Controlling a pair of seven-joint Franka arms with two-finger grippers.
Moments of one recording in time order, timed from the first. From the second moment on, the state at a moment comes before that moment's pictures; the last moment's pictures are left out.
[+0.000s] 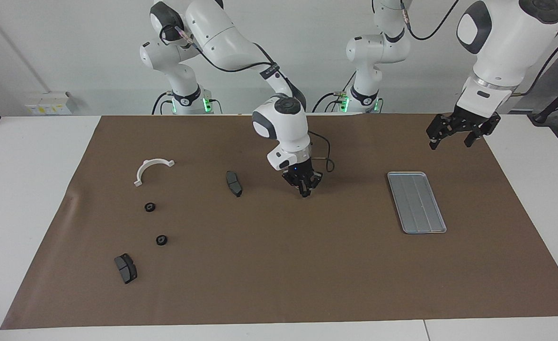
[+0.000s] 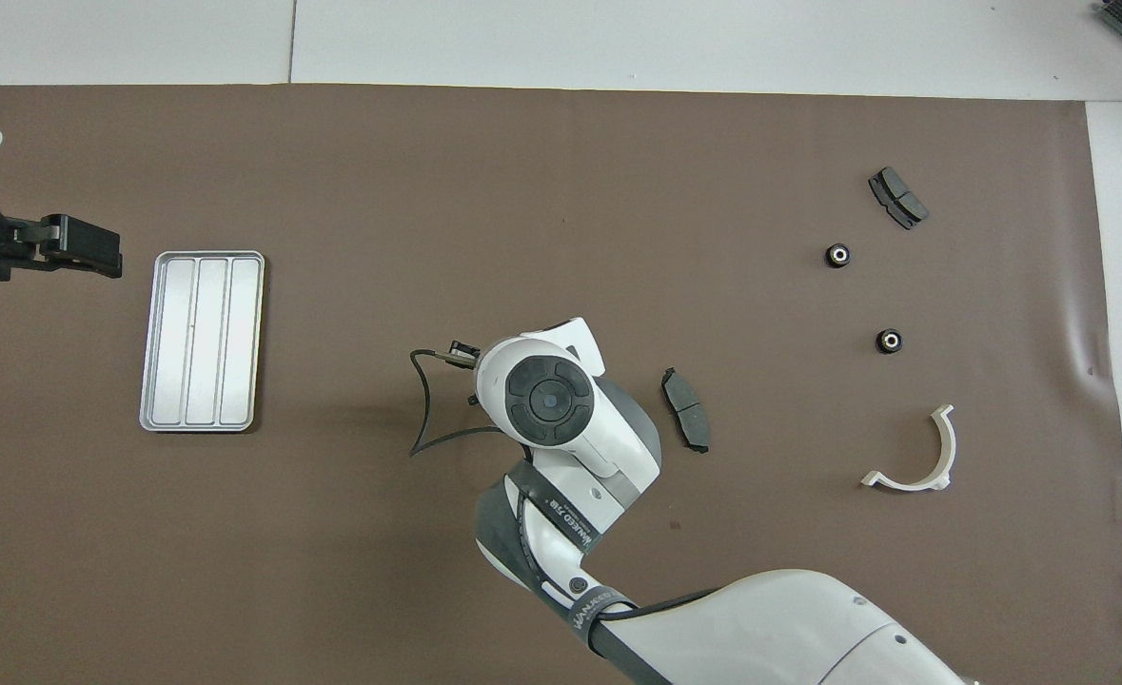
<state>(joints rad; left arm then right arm) -0.03 0.05 -0.03 -1.57 0.03 1.68 -0.04 0.57 0.51 0.14 -1.77 -0.11 2.56 1.11</state>
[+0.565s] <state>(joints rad) -0.03 0.05 -0.03 -1.57 0.03 1.68 -0.04 0.56 0.50 0.11 -1.76 -0.19 2.53 1.11</state>
